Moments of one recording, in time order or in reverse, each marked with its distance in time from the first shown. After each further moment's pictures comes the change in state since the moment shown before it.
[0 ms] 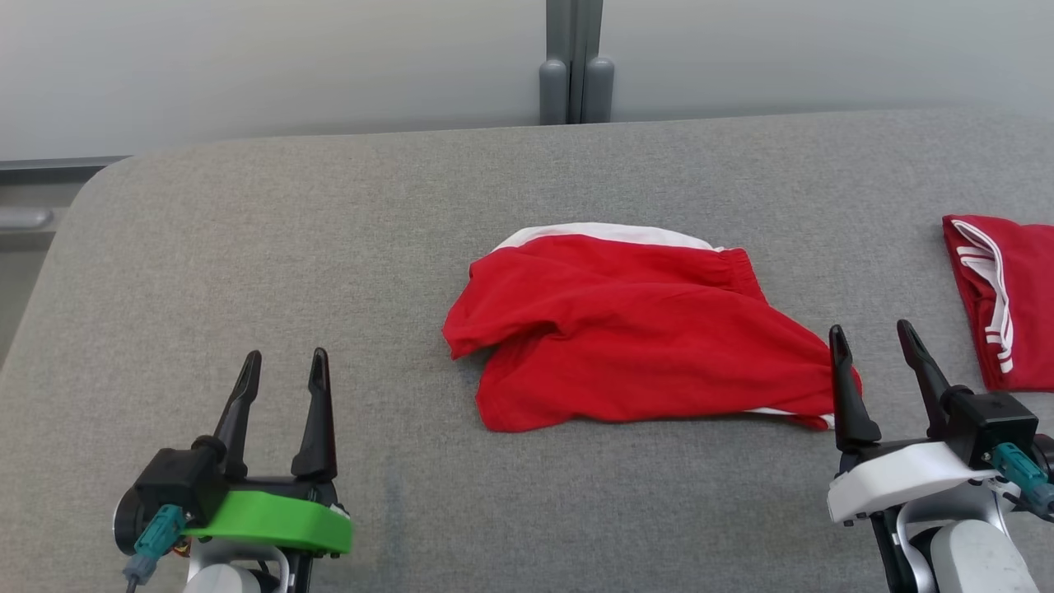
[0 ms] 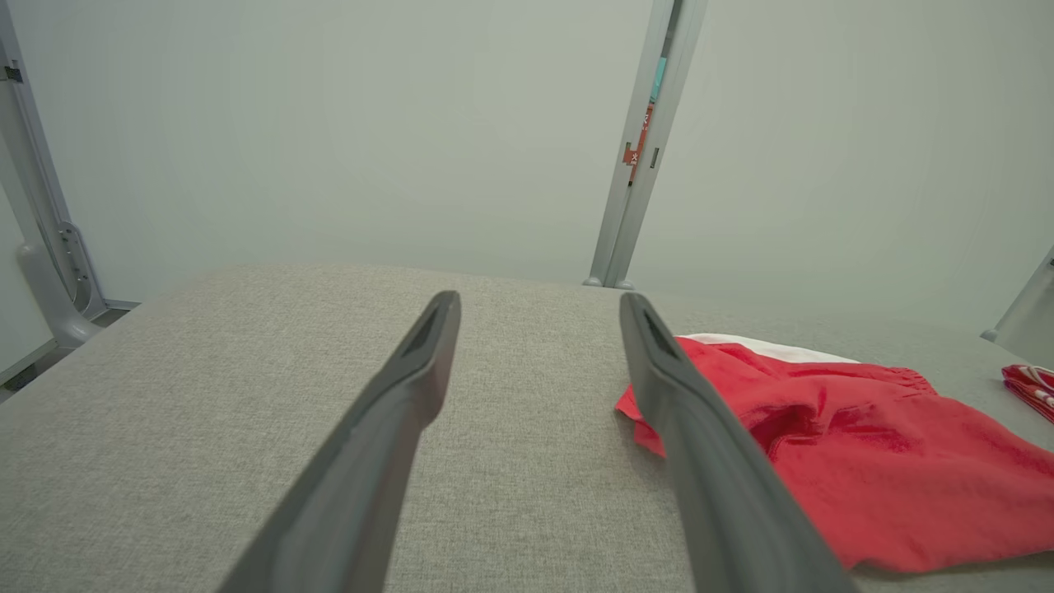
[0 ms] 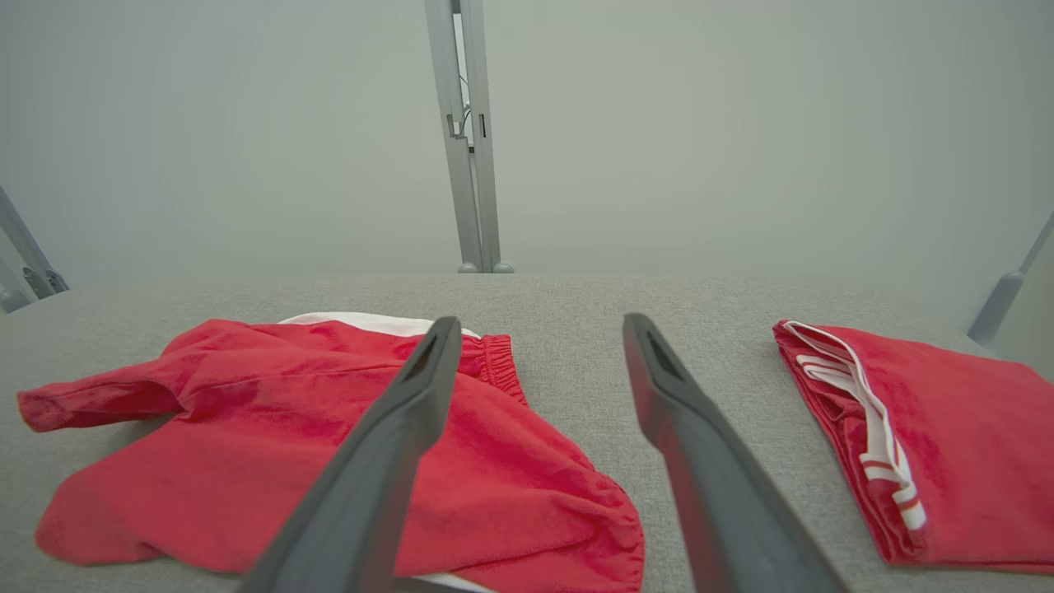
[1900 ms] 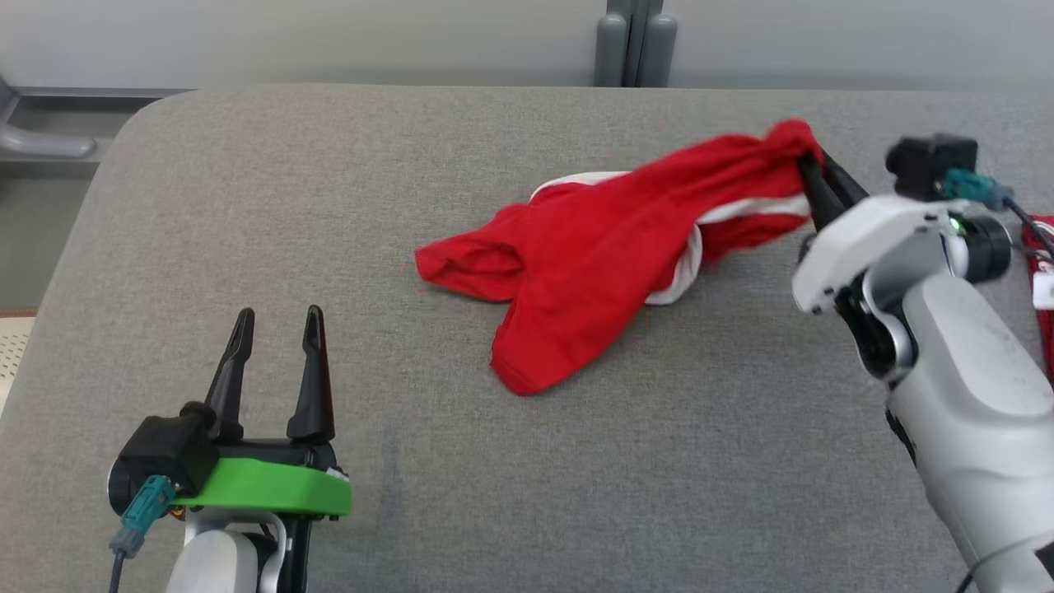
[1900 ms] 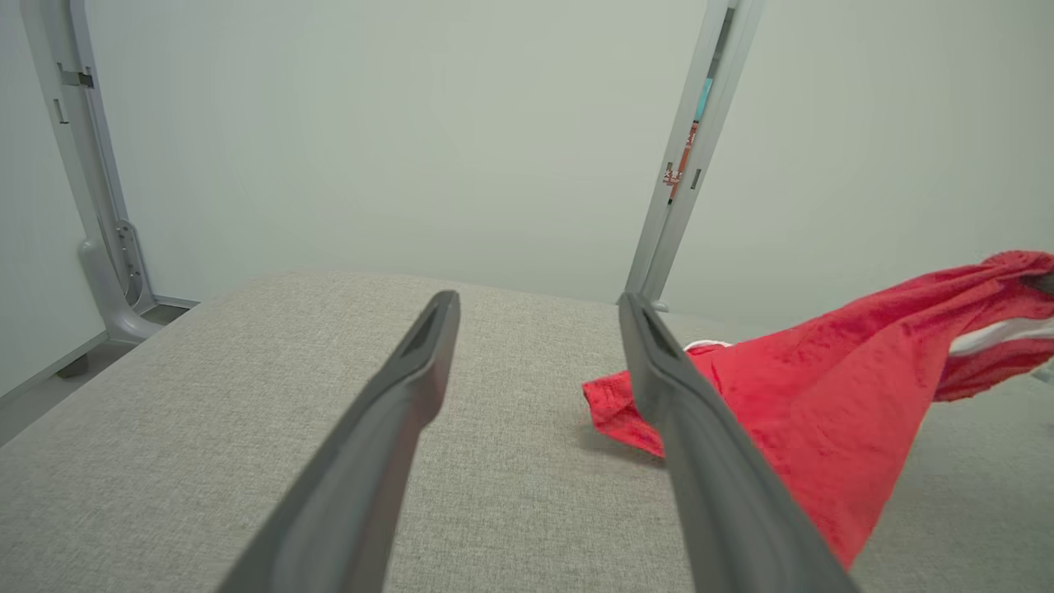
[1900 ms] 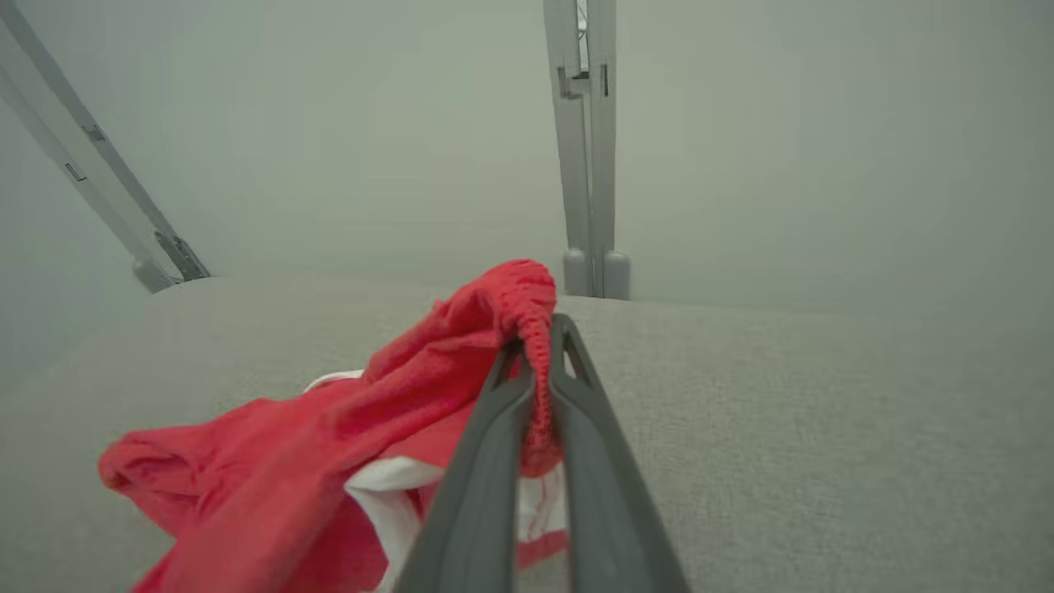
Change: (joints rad) left arm -0.058 -0.009 0.002 -0.025 -0.013 0.000 0.000; right arm -0.662 -0.154 0.305 0.552 0.343 0.000 0.136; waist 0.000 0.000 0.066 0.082
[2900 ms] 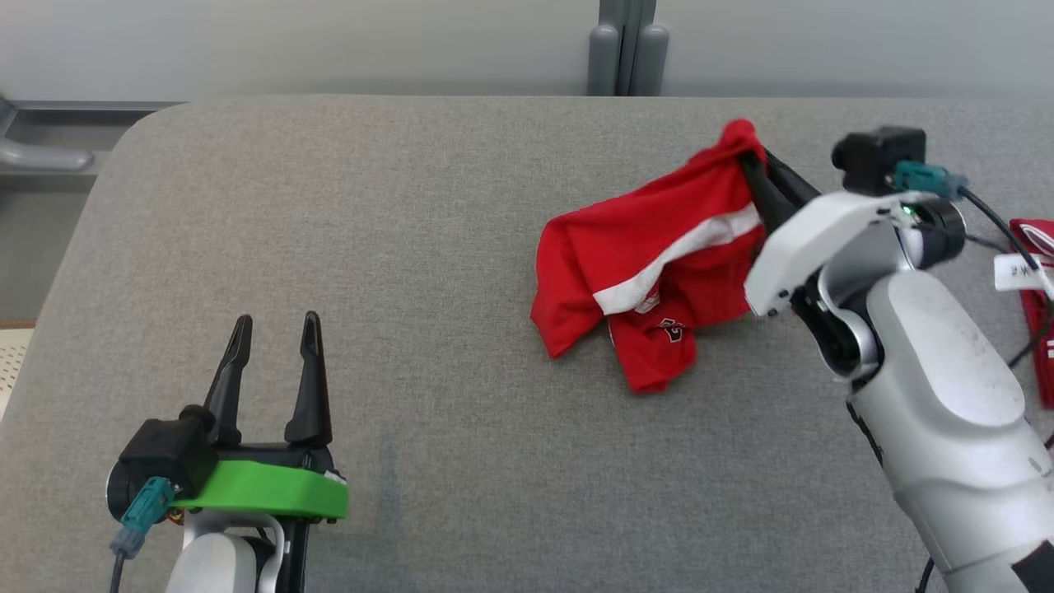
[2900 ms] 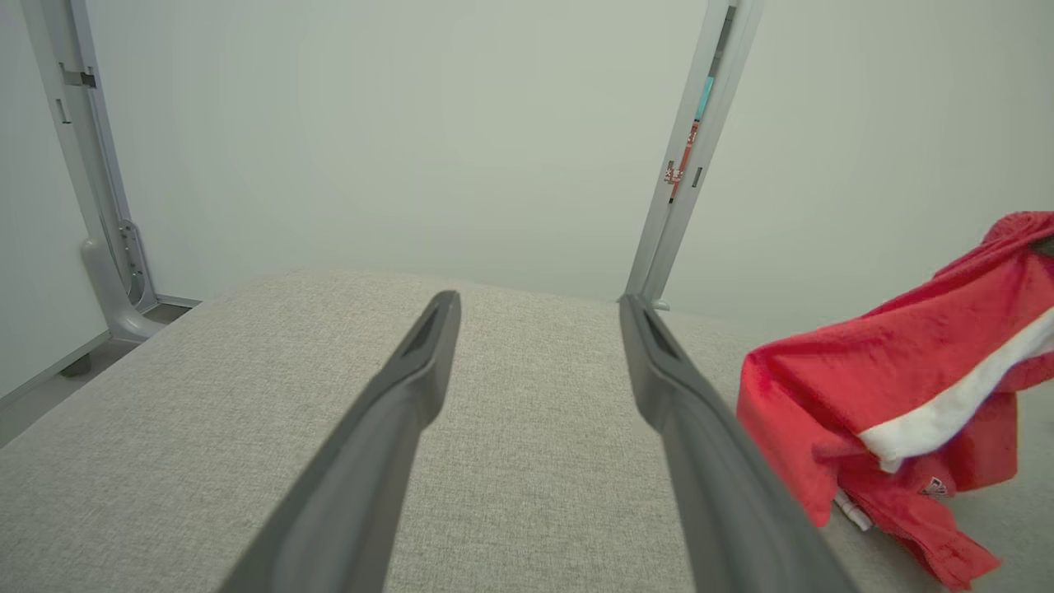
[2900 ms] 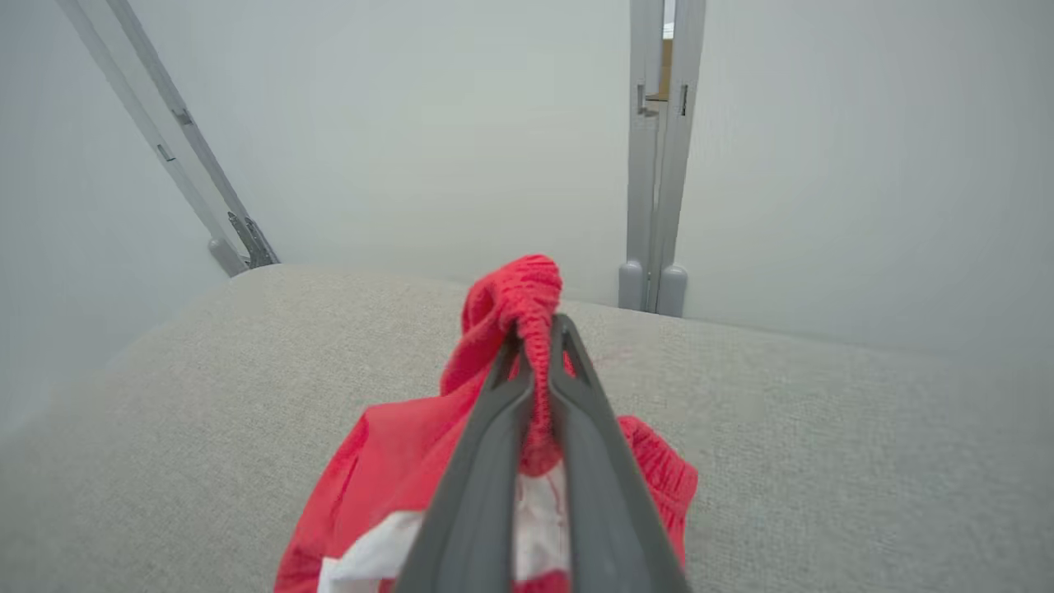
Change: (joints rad) left arm 0.001 0.001 0.006 0.020 0.003 0.000 0.000; right arm 0.068 0.038 0.007 -0.193 -0.040 0.000 0.139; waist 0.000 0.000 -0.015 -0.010
